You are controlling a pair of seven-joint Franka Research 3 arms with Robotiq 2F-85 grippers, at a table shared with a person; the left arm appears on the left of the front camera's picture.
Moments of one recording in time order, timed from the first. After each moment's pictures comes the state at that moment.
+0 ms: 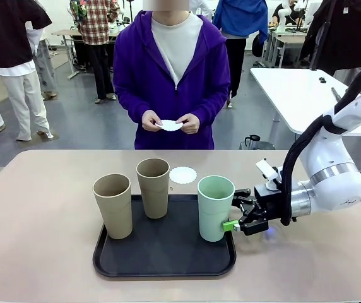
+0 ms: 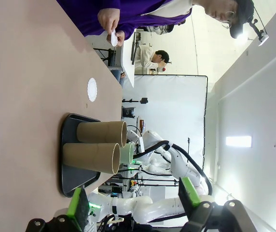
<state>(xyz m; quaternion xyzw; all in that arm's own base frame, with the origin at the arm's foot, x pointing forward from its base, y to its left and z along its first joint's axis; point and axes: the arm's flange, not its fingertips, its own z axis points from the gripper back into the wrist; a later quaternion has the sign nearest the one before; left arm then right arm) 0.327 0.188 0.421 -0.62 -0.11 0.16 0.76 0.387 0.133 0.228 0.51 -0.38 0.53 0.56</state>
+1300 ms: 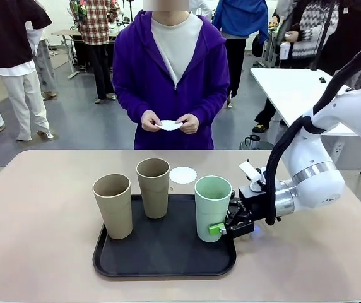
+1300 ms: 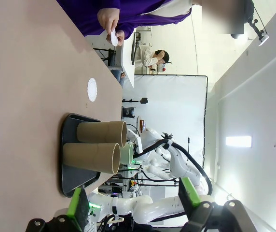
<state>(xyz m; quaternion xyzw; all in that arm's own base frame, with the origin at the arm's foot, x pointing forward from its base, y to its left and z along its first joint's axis) 0.327 0.188 0.421 -0.62 -0.11 0.16 0.76 0.391 0.171 0.222 0.53 -0.36 0.56 0.53</state>
